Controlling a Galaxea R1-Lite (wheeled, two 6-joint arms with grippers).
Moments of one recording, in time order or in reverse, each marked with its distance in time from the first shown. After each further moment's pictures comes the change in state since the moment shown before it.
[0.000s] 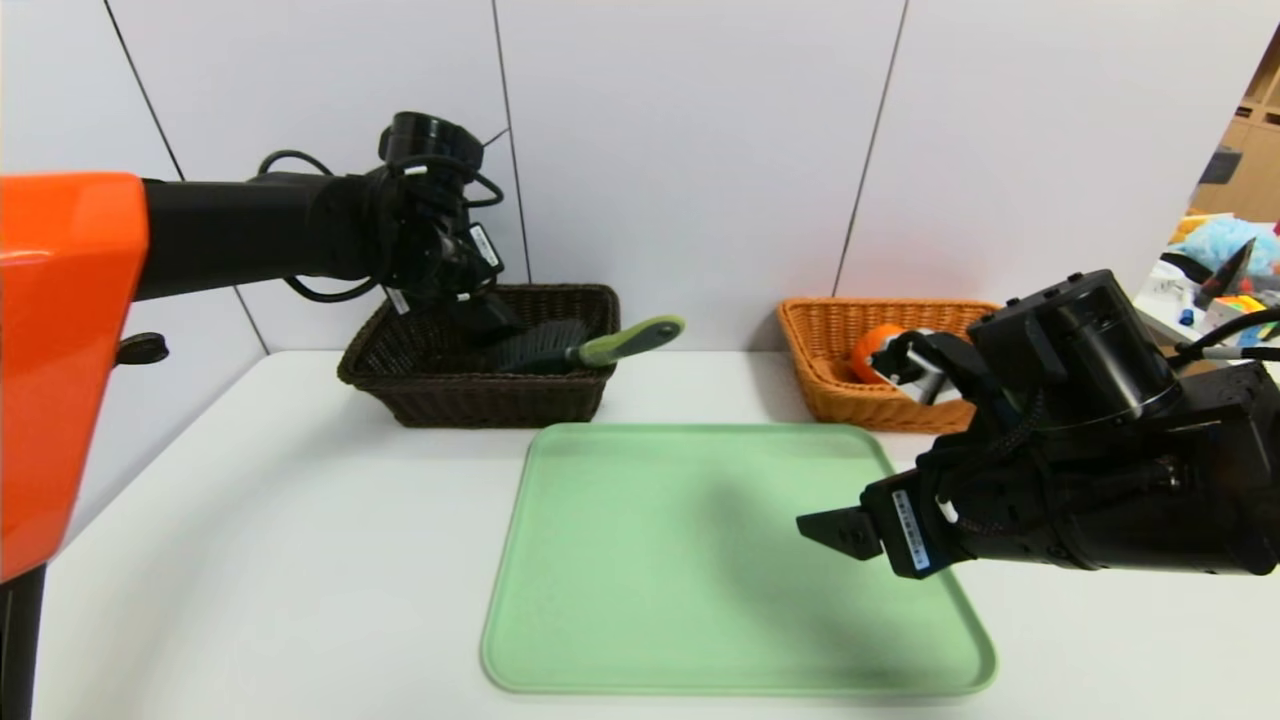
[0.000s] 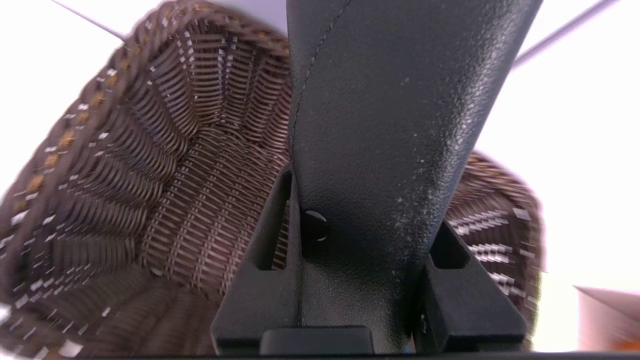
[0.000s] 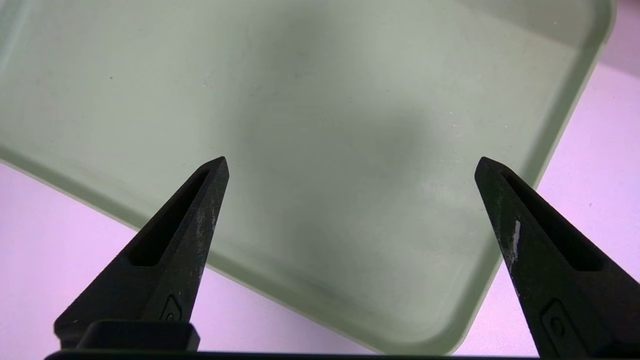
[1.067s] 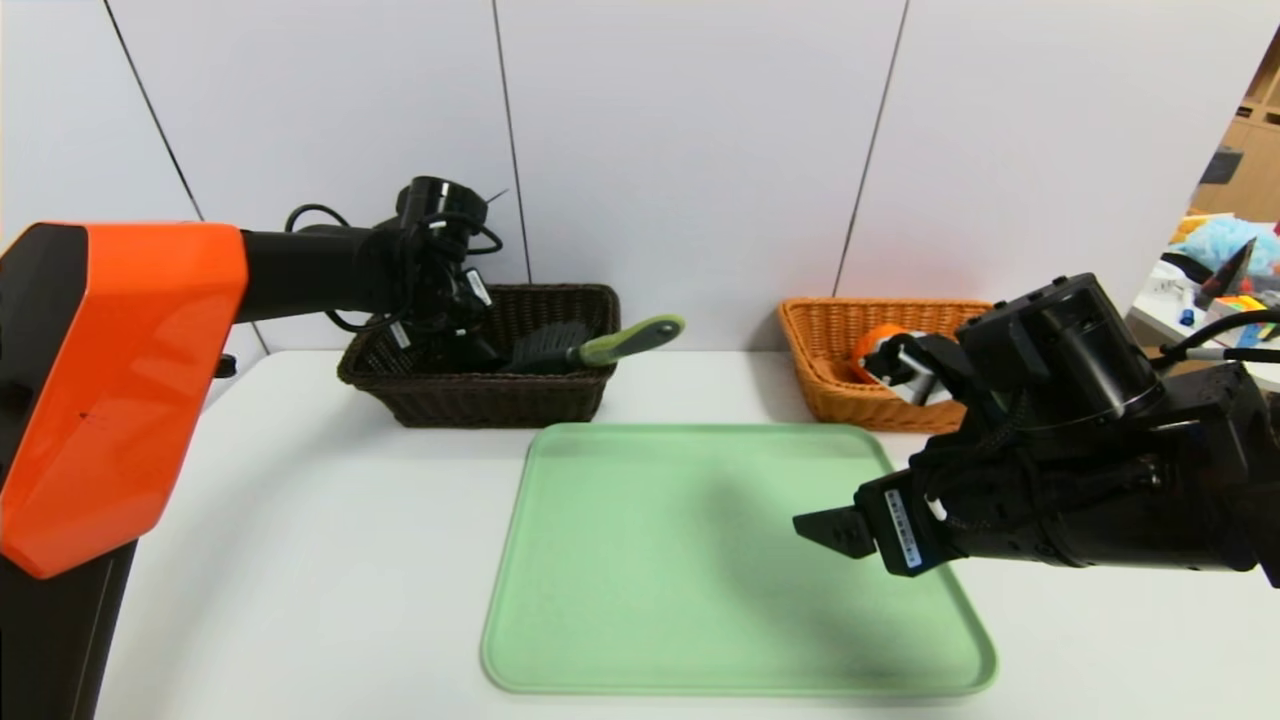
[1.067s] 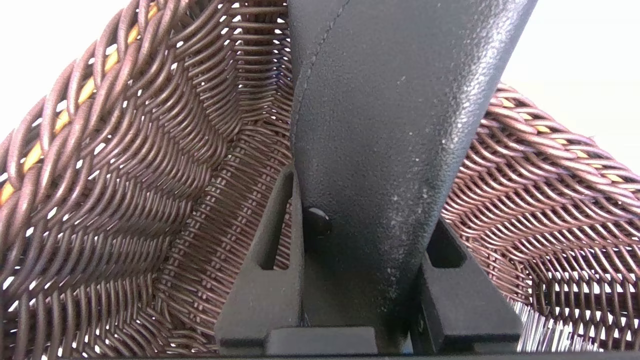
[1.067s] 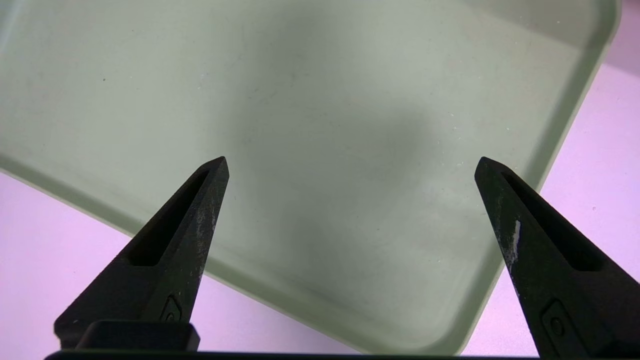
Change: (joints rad) left arm 0.053 0.127 -0.033 -0.001 0.003 -0.002; right arm -0.001 0.017 -0.004 -0.004 -0.002 0.000
